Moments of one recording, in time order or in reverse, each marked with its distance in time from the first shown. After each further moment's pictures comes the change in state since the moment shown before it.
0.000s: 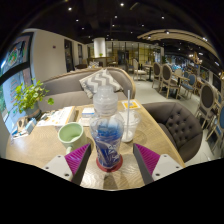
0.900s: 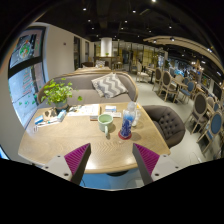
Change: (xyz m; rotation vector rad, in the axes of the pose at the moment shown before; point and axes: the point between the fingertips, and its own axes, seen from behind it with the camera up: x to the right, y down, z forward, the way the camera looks) arm -0.102 0.012 -0.299 -0.031 0.011 -0.081
